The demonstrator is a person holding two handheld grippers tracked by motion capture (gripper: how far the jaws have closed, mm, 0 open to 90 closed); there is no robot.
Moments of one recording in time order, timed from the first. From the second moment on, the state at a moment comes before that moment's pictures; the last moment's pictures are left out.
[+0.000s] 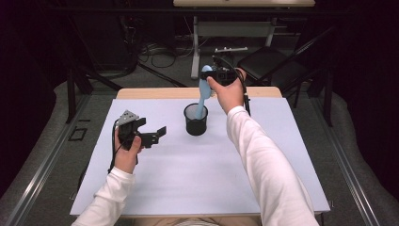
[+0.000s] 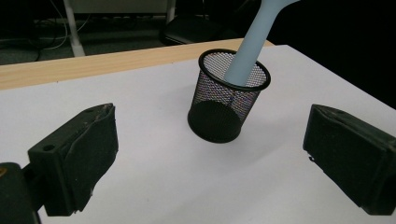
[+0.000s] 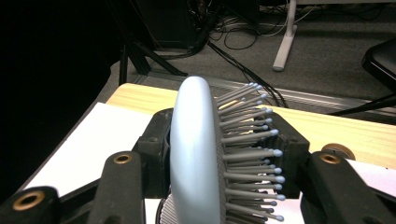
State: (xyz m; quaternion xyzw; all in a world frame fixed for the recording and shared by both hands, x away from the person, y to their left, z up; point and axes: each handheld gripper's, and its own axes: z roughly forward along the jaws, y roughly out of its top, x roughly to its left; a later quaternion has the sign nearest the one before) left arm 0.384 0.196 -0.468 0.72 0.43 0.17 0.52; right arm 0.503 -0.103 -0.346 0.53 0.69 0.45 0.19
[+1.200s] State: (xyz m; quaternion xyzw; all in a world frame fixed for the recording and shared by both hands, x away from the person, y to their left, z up) left arm 0.385 0.199 -0.468 0.71 0.44 0.17 0.52; right arm 0.509 -0.092 -0.381 0.53 0.71 0.43 0.19
